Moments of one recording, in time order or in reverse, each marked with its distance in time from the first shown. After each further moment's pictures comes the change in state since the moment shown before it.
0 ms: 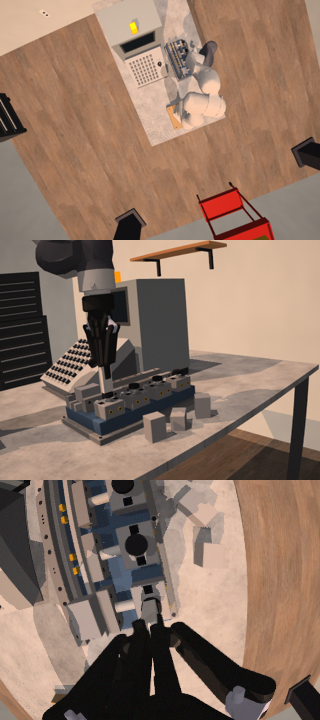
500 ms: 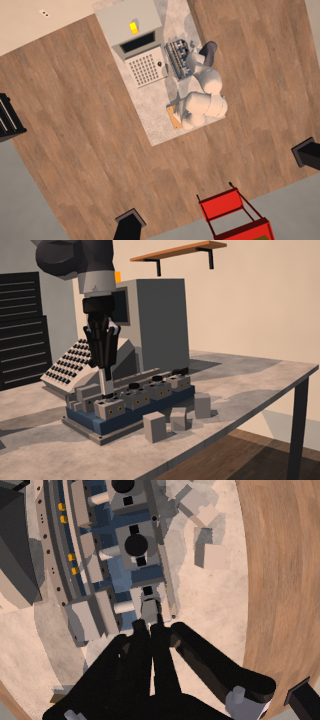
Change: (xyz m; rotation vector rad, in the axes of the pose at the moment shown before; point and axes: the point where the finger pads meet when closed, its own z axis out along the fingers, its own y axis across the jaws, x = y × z) arm 0.000 0.001 0.004 0.002 0.002 -0.009
